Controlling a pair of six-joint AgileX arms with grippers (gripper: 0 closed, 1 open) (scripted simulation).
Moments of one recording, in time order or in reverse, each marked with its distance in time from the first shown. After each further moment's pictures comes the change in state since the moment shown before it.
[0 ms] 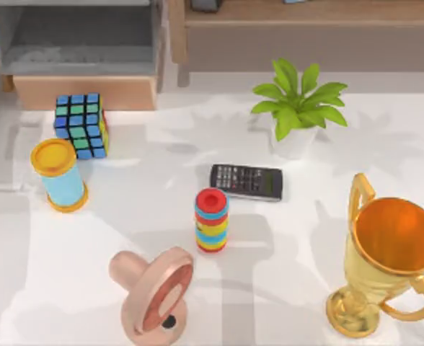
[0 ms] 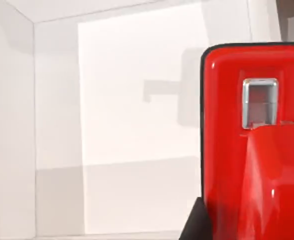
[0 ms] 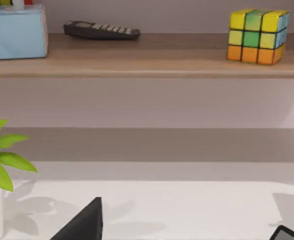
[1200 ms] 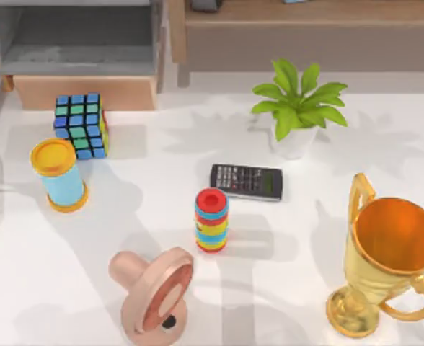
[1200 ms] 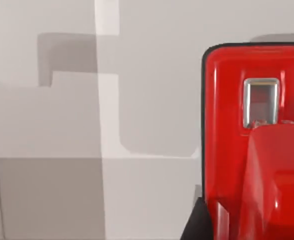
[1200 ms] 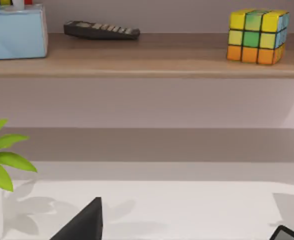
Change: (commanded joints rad) left arm 0.136 0.549 0.381 -0.180 0.024 0.036; right arm 0.000 0.000 0.000 0.000 0.000 0.000
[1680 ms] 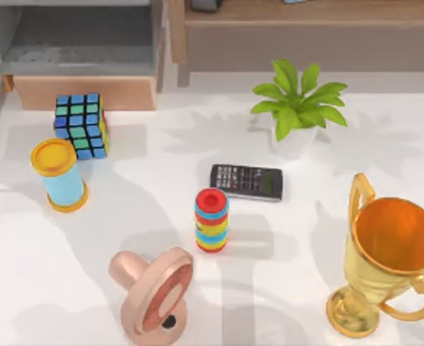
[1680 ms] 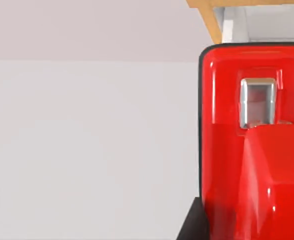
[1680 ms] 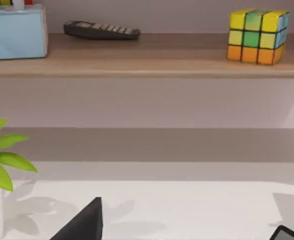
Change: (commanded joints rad) left arm 0.085 -0.120 0.145 0.105 -0.086 0.055; right arm 0.000 0.000 0.000 0.000 0.000 0.000
